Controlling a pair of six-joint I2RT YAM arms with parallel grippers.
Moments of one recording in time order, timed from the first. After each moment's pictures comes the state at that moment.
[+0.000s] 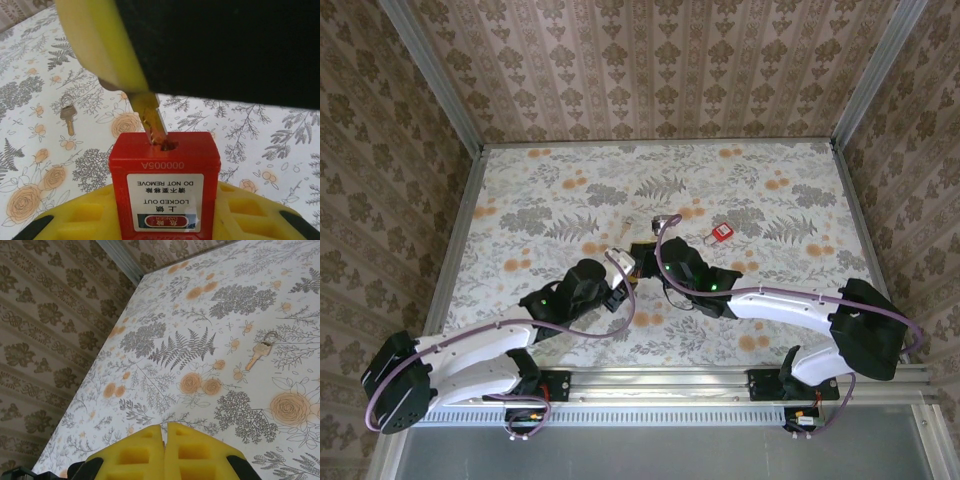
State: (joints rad) left arm -0.97 0.99 0.50 -0.03 -0.16 0.02; right arm 0.98 1.43 0.82 0.25 0.26 0.74
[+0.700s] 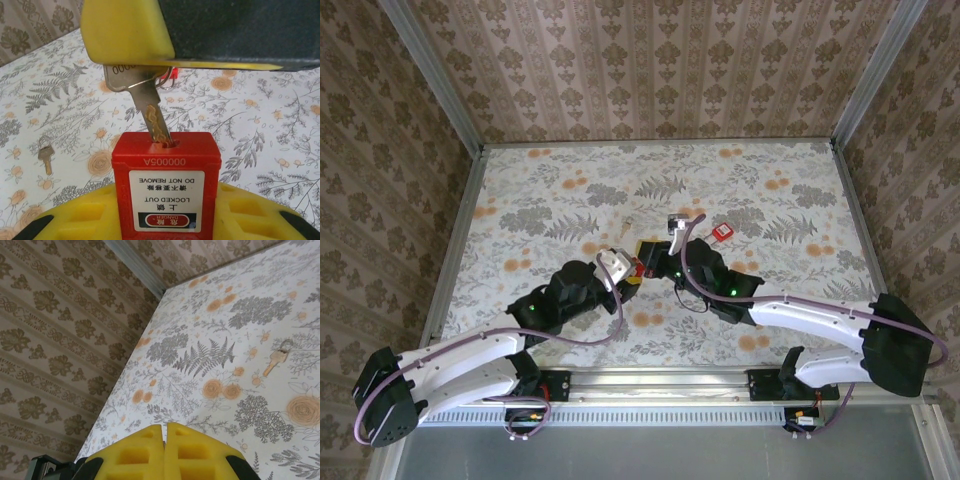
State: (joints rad) left arm -0.97 0.88 0.48 0.02 -0.04 0.03; right arm 0.97 1.26 0.75 0.26 0.24 0.78
